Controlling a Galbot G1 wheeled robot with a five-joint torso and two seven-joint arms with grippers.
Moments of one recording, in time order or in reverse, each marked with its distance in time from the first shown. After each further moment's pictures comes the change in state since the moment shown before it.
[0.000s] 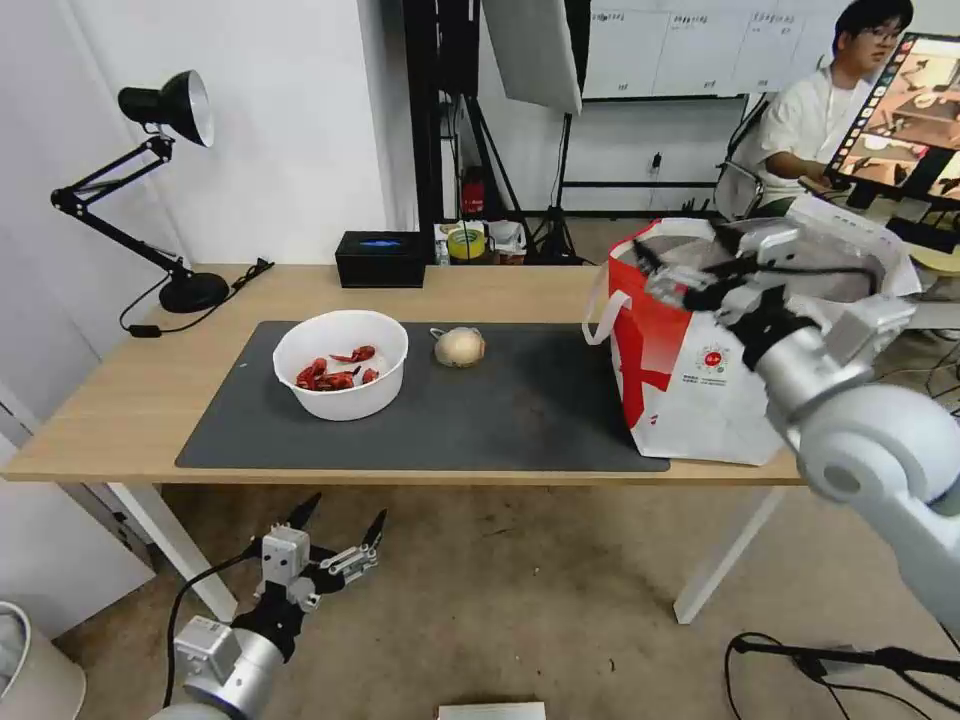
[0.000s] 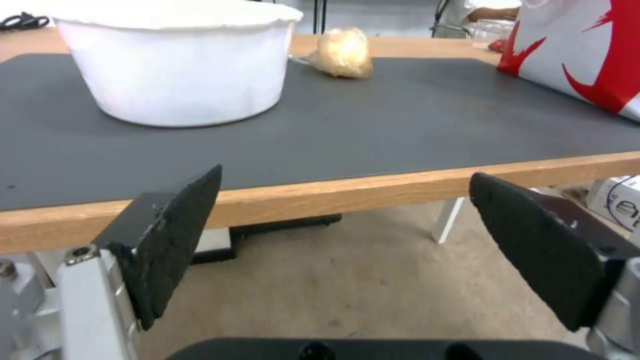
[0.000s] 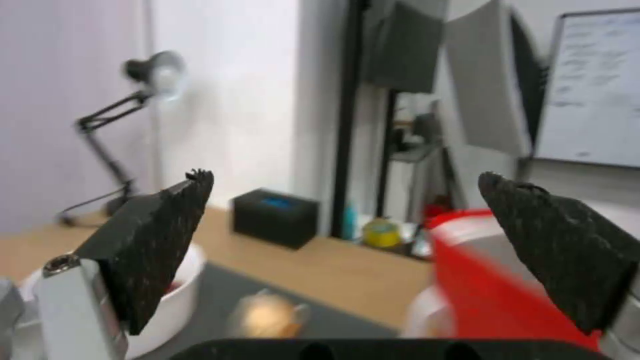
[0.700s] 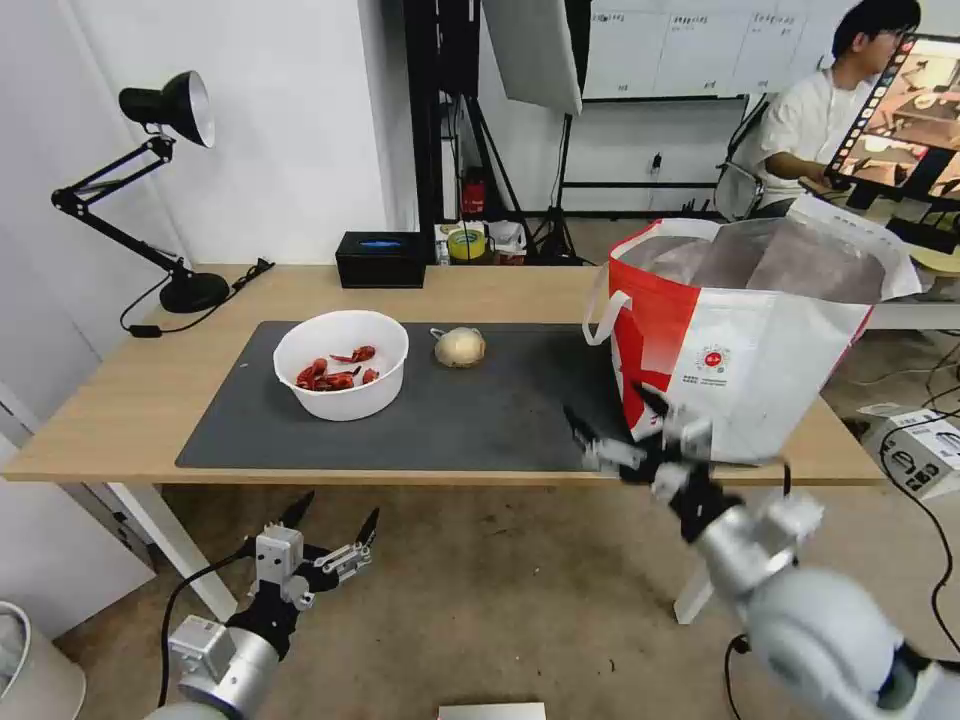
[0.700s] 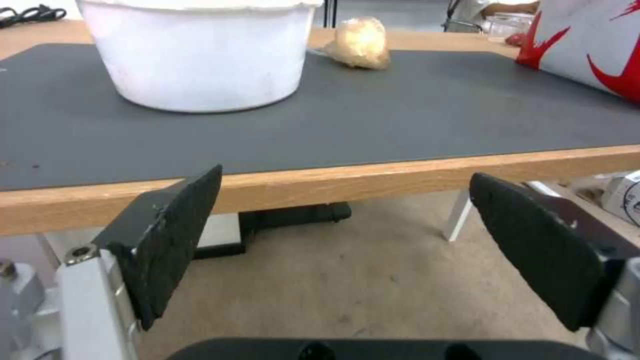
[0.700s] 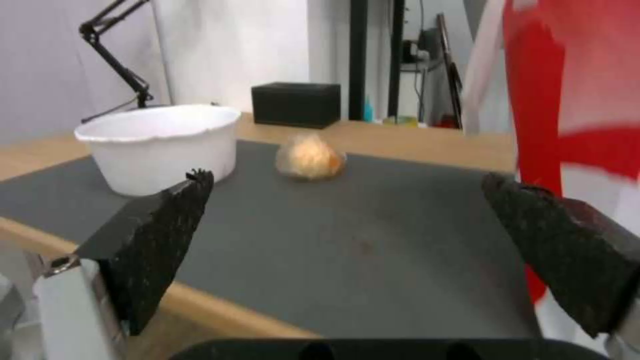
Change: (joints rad) left arm 0.000 -0.004 -0.012 0.027 -0.003 -0.017 0.000; right arm -0.475 0.184 0.001 0.010 -0.331 0.165 -0.043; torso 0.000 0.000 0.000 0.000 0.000
